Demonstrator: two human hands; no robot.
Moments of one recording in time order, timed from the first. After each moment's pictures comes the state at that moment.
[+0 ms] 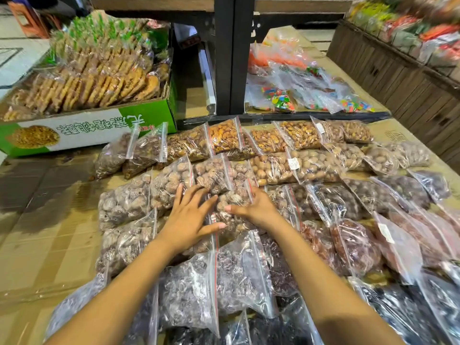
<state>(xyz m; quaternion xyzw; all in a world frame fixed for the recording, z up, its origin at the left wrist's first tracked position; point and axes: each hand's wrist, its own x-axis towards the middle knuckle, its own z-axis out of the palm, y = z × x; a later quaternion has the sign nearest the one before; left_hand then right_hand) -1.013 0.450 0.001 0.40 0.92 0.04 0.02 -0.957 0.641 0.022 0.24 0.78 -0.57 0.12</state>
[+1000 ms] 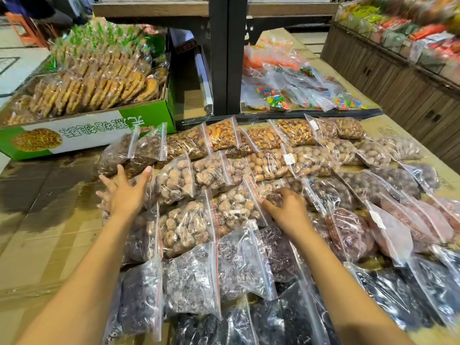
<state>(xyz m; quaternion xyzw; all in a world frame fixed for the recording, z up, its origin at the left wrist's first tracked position) -1.079 0.370 0.005 -0.10 0.93 0.34 0.05 -0.906 0.678 0.017 0.29 0.89 -0.34 -0.02</state>
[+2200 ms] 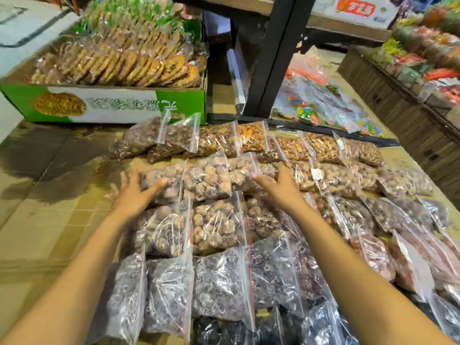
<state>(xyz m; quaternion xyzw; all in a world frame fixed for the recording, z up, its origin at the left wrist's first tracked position) -1.093 0.295 -0.042 -0.04 0.92 0.36 0.13 -0.993 0.604 0.066 0.22 0.88 -0.43 0.00</state>
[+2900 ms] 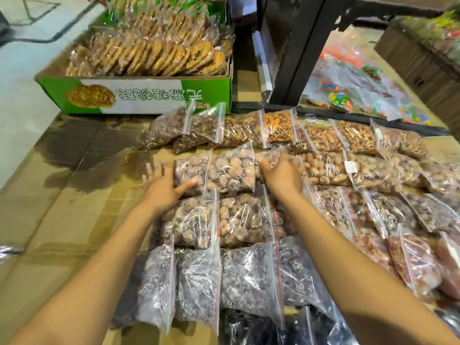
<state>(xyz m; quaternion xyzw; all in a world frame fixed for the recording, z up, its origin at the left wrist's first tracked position) -1.090 0.299 -0.027 0.05 0.95 0.28 0.11 -1.048 0.566 0.018 0.30 0.91 -0.29 -0.02</state>
